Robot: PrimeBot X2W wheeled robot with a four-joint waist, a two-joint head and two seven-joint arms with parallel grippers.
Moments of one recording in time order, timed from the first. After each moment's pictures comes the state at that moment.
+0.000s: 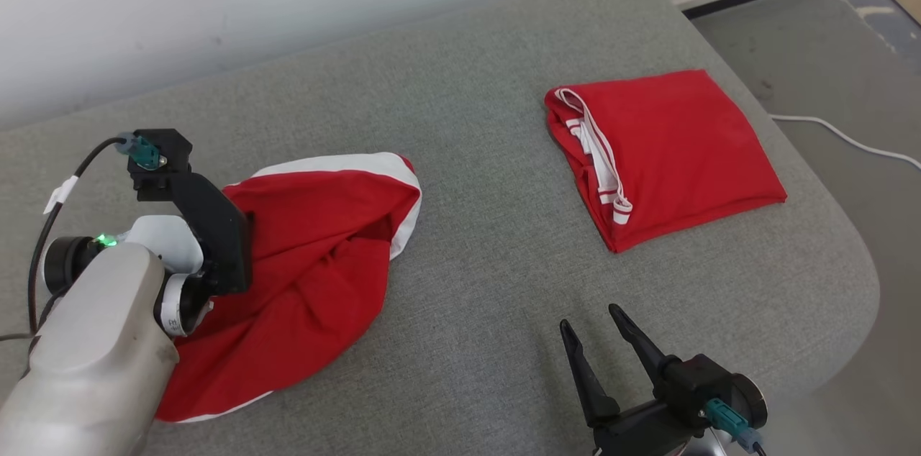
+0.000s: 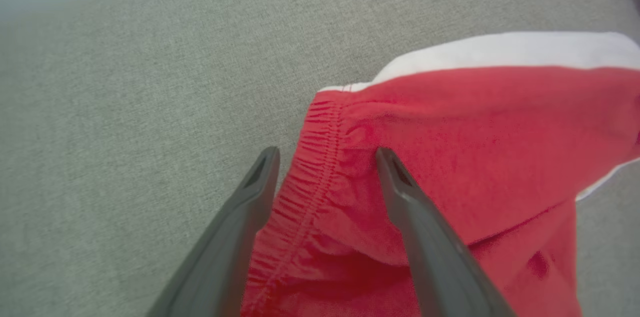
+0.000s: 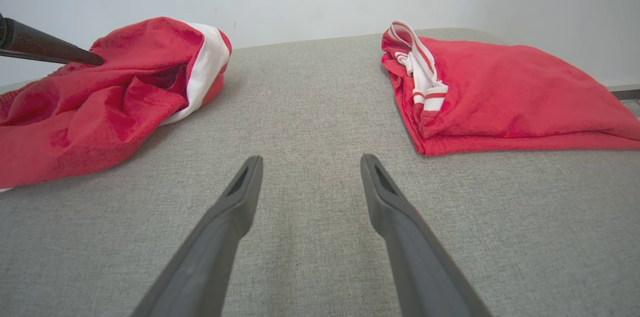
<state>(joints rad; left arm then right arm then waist) -0.83 0.35 -0.54 0.74 -0.66 0.11 0.46 -0.17 -0.05 0.30 0.40 0.17 0.13 -0.26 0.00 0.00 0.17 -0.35</state>
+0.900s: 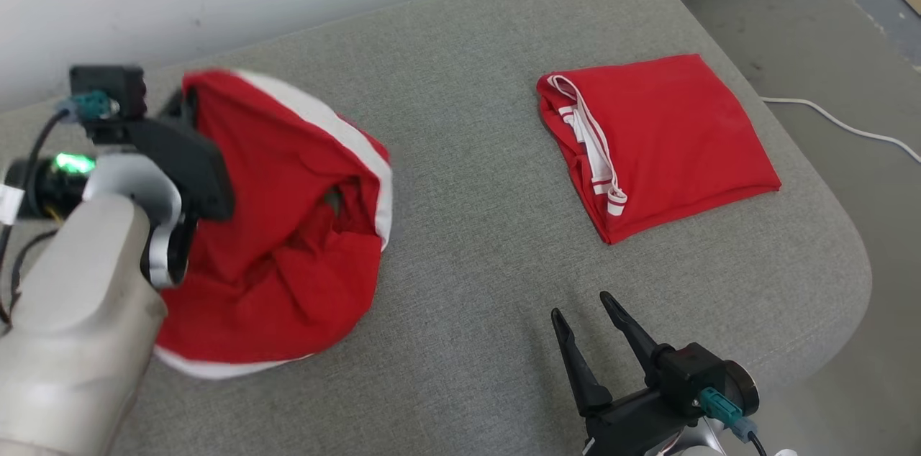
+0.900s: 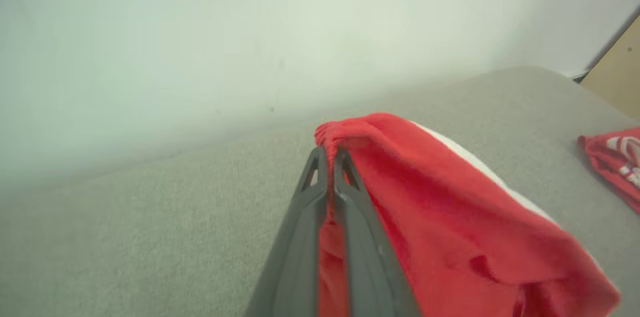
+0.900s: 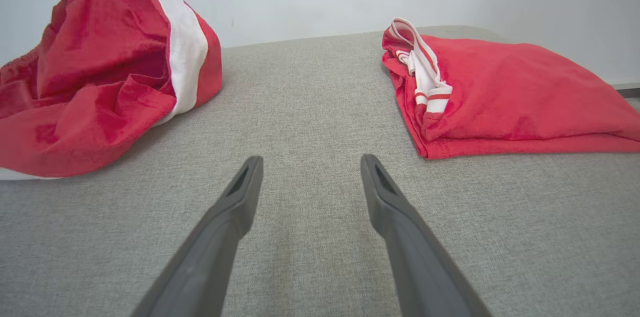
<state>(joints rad) -0.92 0.35 -0.51 0.76 -0.61 0.11 0.06 -0.21 -0.05 0.32 0.40 0.18 0.13 -0.26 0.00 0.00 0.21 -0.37</state>
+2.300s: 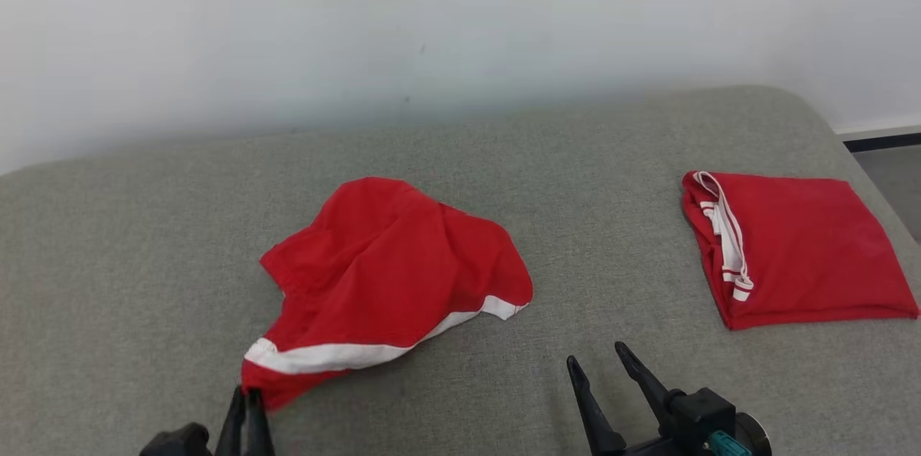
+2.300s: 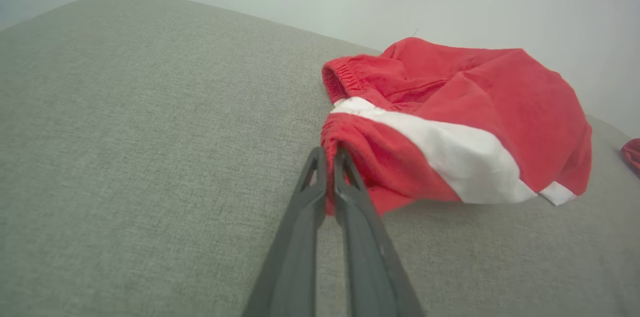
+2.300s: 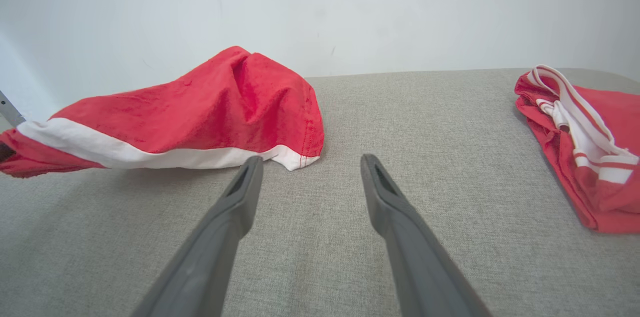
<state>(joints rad) -0.07 0.15 -0.24 0.33 -0.53 0.25 -0.26 -0.11 -0.05 0.29 0.41 0.18 0.13 -0.26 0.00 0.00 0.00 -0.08</state>
